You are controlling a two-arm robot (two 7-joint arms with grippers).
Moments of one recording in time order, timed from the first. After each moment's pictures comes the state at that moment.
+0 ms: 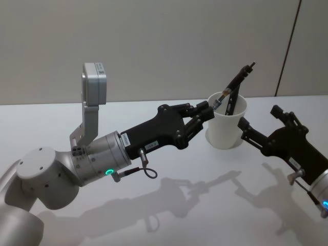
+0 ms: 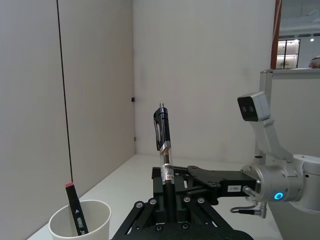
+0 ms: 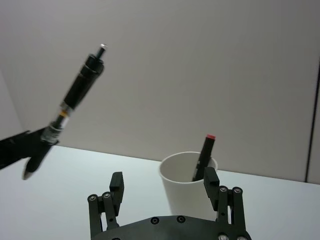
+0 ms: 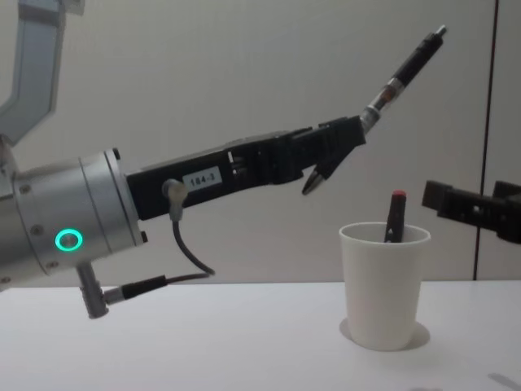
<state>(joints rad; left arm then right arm) -0.32 0.34 0.35 -1.51 -0.63 0.04 -0.88 -0.07 0.38 -0.21 -1.85 0.47 0.03 0.22</state>
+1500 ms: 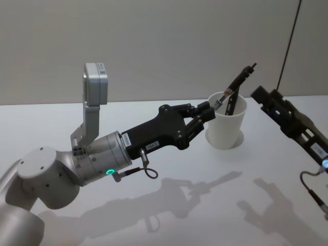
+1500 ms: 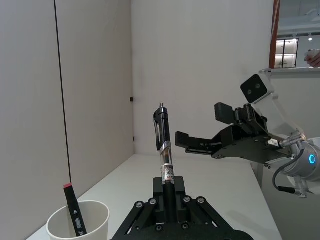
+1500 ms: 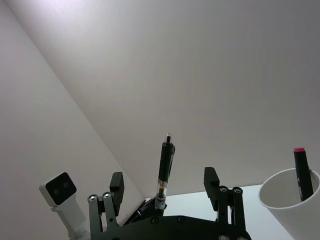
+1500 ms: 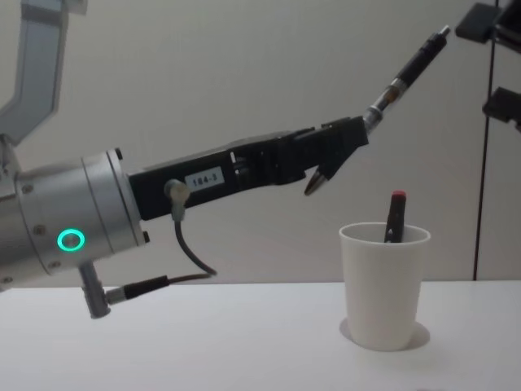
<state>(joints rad) -0.32 0.33 0.35 -1.51 -0.63 0.04 -0.89 -0.14 0.41 -0.17 -1.98 1.08 0.09 0.36</state>
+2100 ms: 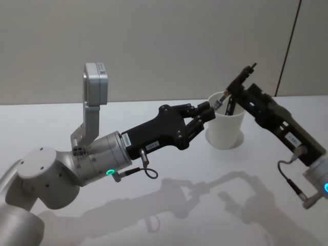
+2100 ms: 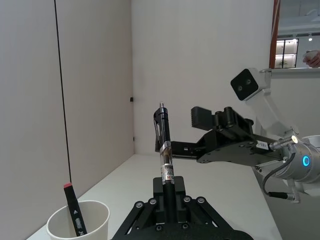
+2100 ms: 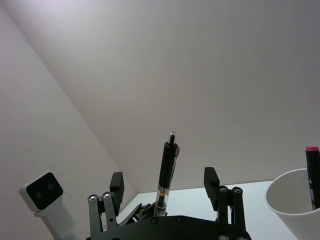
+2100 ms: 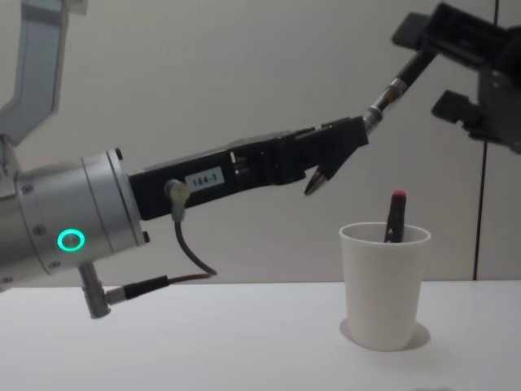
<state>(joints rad) -0.32 0.33 0.35 -1.51 -0.63 0.04 -0.89 -0.05 0.35 -0.22 -1.96 1.00 0.15 0.28</state>
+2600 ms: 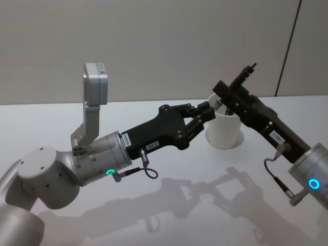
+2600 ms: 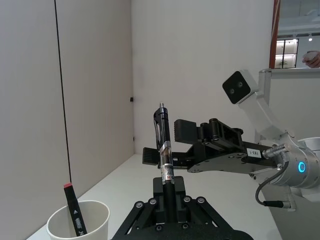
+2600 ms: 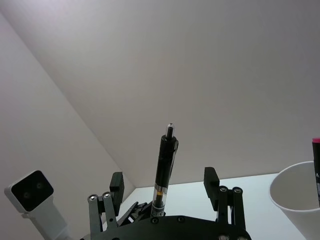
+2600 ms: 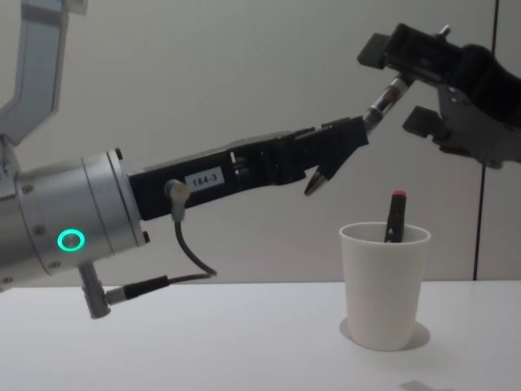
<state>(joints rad) -0.32 0.33 0.35 -1.51 -0.63 0.04 -0.89 -0.01 0.31 -0.25 -1.93 0.97 0.18 0.24</state>
